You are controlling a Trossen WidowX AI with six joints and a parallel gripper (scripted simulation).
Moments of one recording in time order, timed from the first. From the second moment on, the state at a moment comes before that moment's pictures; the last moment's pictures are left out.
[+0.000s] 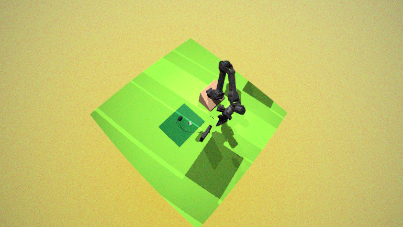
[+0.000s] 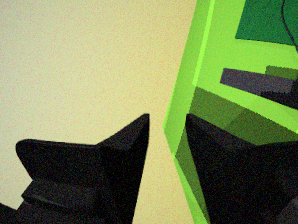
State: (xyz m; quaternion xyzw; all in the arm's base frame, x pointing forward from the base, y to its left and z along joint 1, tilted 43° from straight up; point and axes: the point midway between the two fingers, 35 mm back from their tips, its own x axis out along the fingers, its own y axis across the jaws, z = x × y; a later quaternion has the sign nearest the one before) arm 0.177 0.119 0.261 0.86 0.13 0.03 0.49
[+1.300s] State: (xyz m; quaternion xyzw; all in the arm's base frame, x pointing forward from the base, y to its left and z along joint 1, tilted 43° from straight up) arm 0.289 0.079 0.152 0.15 0.48 -0.06 0.86
